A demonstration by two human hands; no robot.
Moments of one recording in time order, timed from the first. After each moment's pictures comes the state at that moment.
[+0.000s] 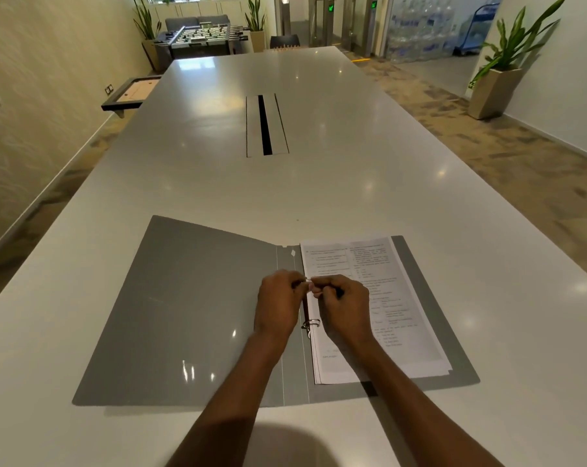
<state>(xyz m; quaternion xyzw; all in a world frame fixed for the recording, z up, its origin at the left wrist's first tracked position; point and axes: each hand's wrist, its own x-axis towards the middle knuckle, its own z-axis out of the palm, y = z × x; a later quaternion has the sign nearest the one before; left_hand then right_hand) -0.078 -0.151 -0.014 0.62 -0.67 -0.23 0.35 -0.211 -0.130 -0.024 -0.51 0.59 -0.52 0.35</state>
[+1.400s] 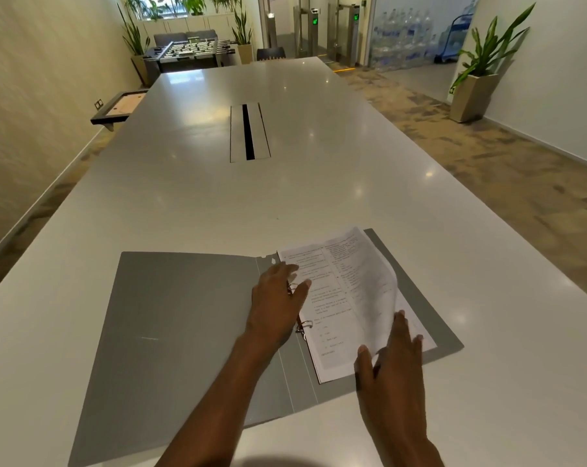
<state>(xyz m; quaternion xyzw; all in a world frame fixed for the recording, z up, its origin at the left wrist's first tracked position) -0.107 -0.116 -0.008 0.58 -0.66 -0.30 0.36 -0.277 0.022 -0.032 -0.47 0.79 -0.33 0.20</state>
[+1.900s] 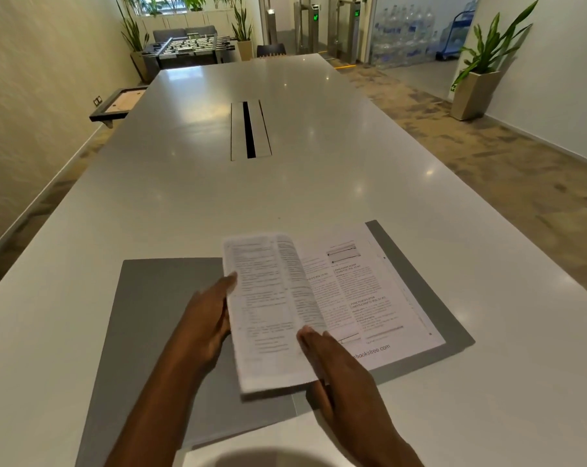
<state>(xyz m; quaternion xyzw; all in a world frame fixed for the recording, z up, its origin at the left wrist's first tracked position) -0.023 -0.087 0.052 0.56 -0.32 -0.61 0.46 -0.242 0.026 -0.027 -0.74 0.54 -0.35 0.18</state>
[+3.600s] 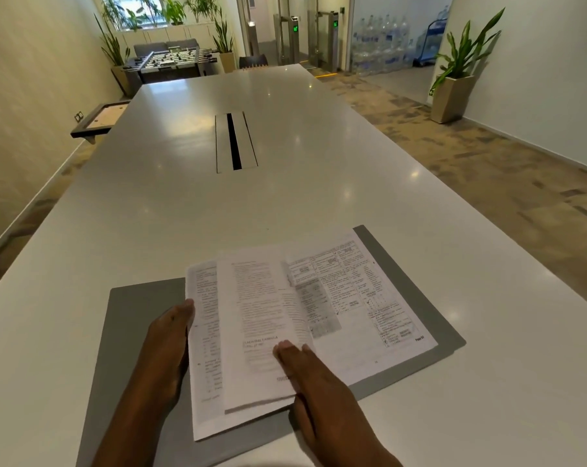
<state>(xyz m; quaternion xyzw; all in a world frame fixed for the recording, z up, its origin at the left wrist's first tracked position) 0.015 -0.076 0.047 0.65 -0.35 -0.50 0.45 -0.224 0.029 -0.016 -0.74 0.53 -0.32 0.26</state>
